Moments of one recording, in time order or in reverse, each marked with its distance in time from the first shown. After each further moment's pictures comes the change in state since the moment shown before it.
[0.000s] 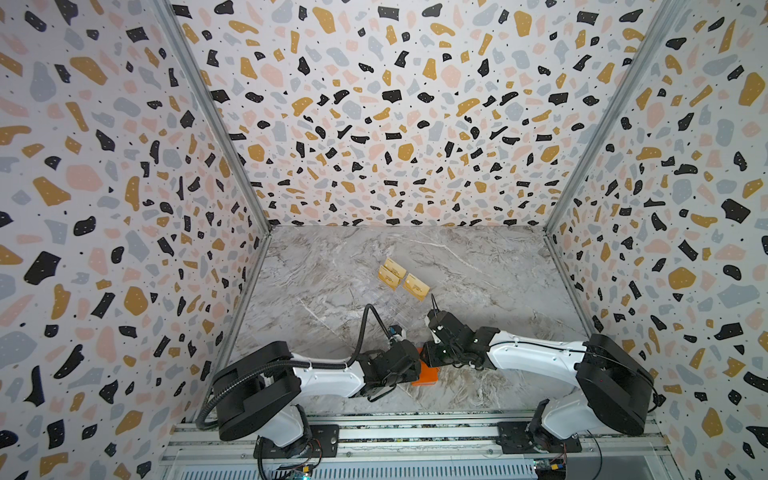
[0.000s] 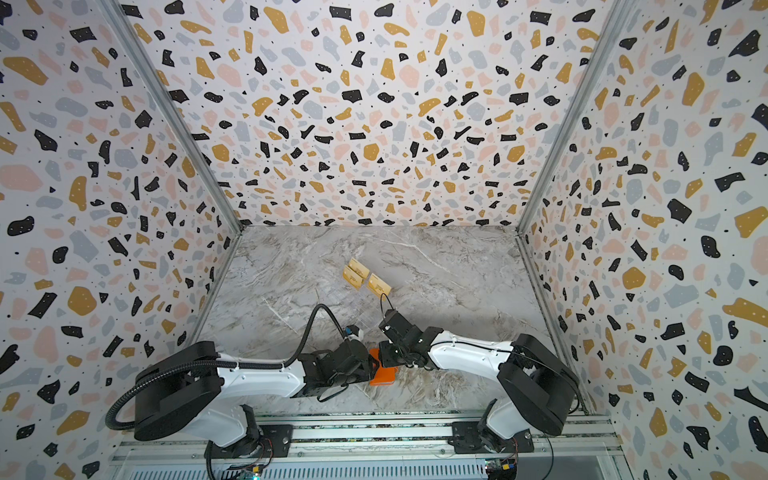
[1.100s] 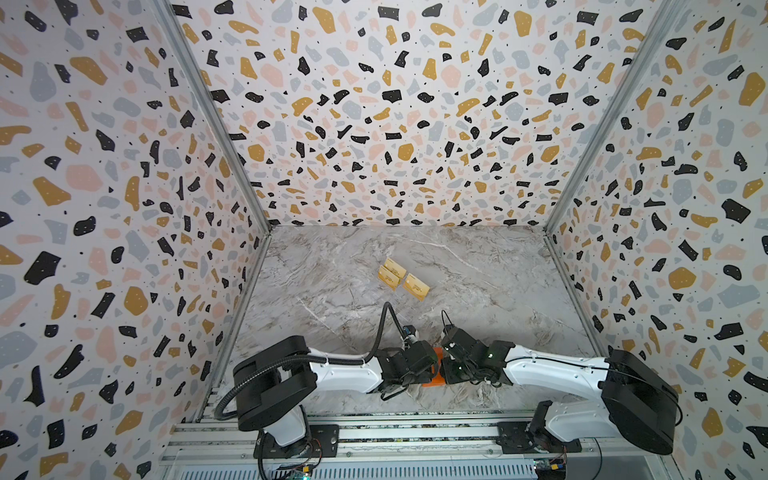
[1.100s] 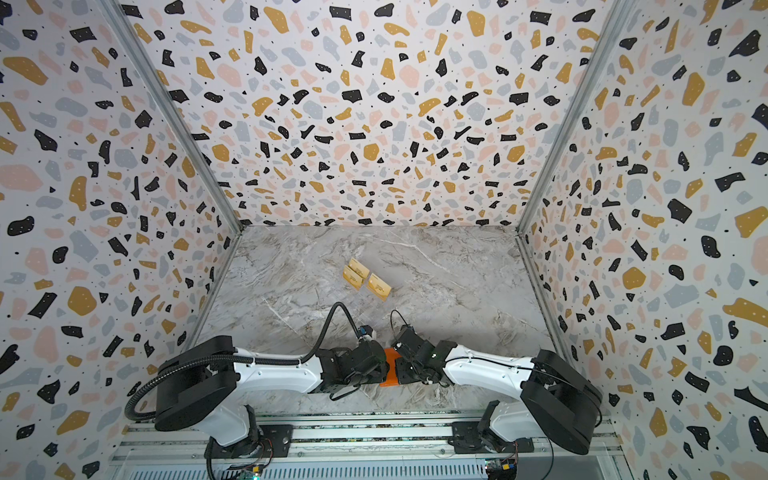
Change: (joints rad) left arm -0.055 0.101 0.182 -0.175 -0.022 0.045; right arm 0.013 -0.141 -0.169 -0.077 0.051 0.025
